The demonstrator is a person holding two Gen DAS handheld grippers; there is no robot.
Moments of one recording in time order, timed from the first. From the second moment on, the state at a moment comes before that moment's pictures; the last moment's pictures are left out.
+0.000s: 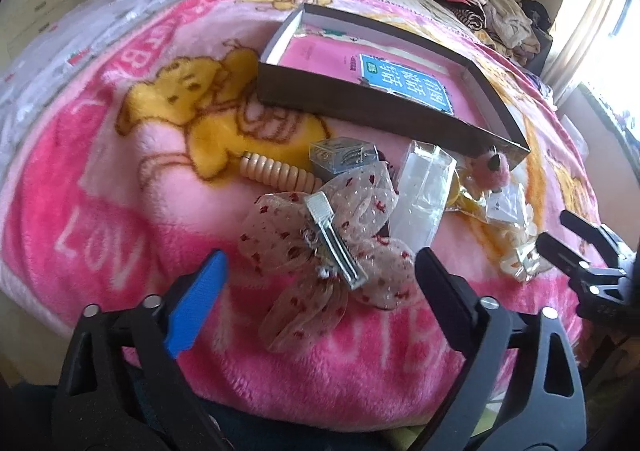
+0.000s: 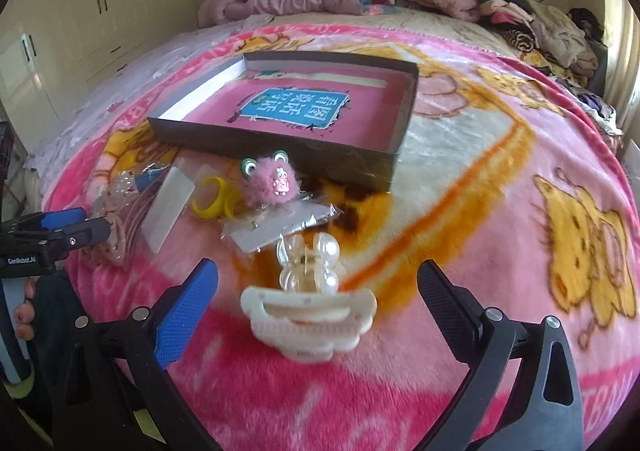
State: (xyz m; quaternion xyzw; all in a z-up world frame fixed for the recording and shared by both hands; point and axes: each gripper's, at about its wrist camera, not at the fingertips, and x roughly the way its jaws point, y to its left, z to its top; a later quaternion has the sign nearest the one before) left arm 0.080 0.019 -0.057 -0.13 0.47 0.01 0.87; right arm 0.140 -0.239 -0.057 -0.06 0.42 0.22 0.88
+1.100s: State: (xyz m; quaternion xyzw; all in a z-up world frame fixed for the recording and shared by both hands) left arm 0.078 0.049 -0.034 -0.18 0.43 -0.03 0.88; right arm 0.169 -0.270 -0.067 -0.04 0.45 0.22 0.86
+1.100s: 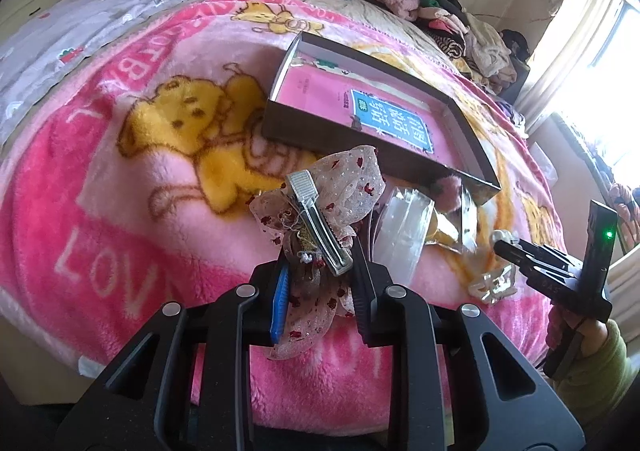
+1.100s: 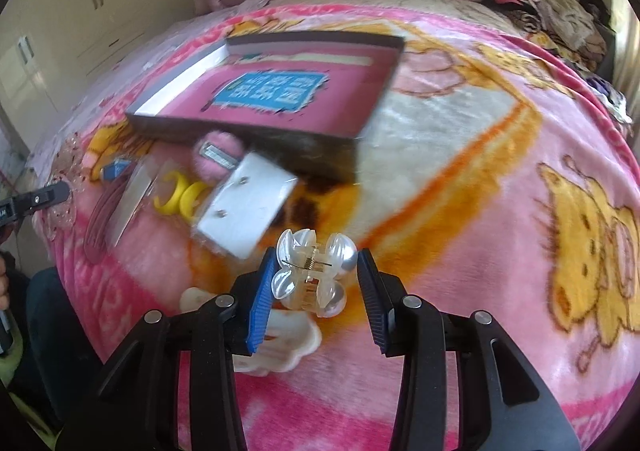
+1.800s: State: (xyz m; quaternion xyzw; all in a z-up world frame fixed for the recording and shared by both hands) left arm 0.091 0.088 0.008 -0.19 0.40 -0.01 0.90; right arm 0.184 -0.279 -0.034 -0.02 0.40 0.22 0.89
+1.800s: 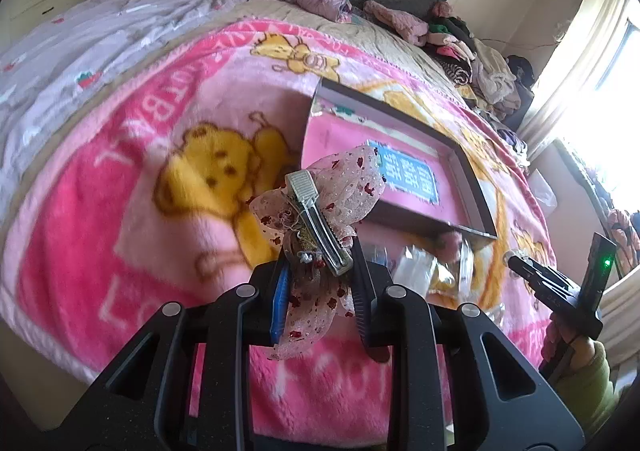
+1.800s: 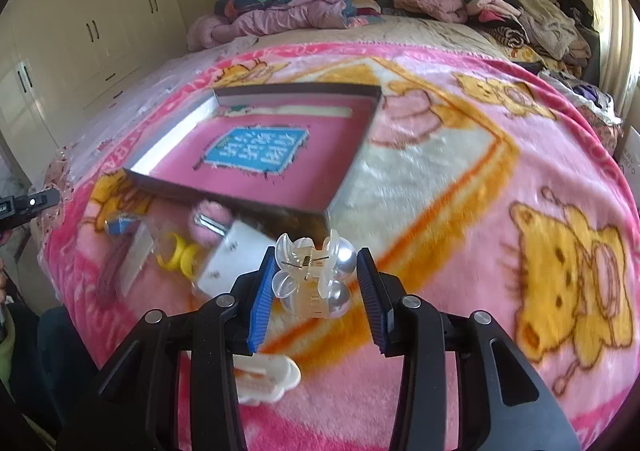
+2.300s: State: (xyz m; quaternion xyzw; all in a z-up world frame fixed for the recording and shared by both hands) left arm 0.155 0.074 0.042 -0.16 0.37 -0.03 0.91; right arm 0.219 -0.258 0.005 -0.02 0.35 0.23 0.91
